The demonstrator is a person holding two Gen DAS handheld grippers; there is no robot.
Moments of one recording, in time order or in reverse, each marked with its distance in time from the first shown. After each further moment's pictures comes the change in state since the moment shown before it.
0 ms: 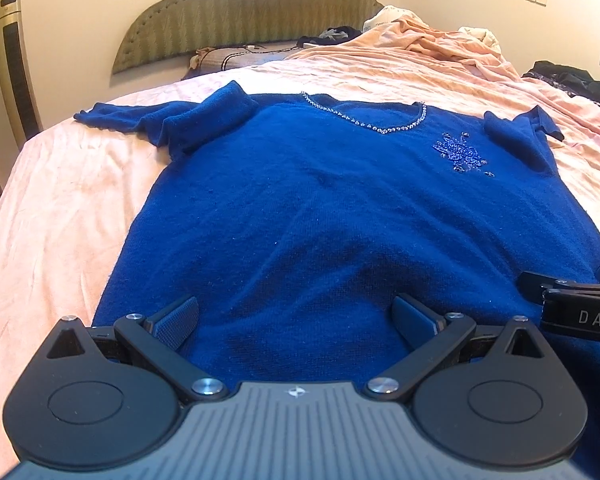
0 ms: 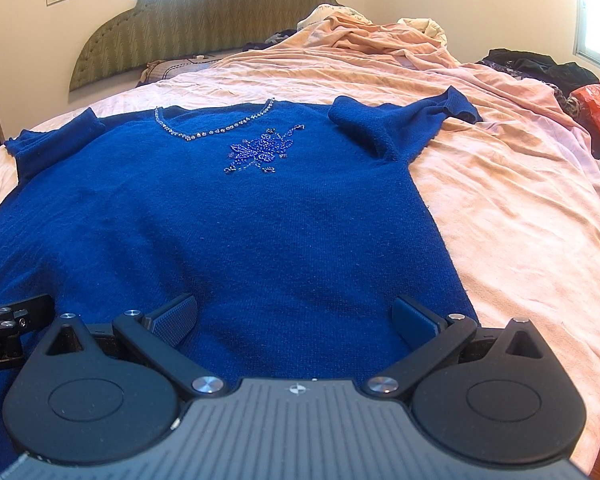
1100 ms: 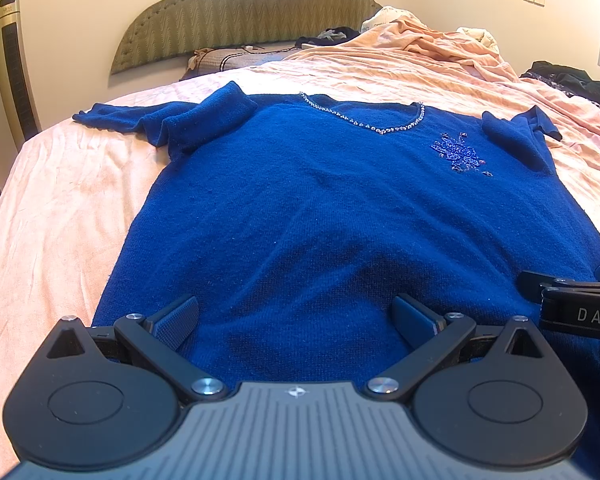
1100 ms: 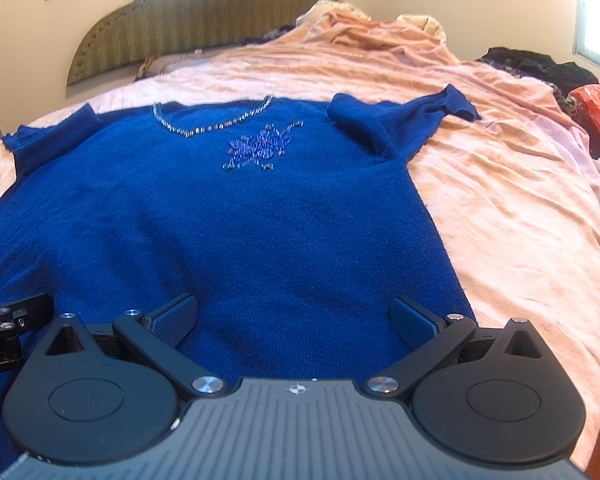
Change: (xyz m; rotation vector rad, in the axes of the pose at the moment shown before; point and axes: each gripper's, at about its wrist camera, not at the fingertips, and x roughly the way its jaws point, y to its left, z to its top) left arm 0.000 0.000 0.000 0.002 -0.001 0.000; right arm -0.001 -0.003 0.005 -0.011 0.035 -0.001
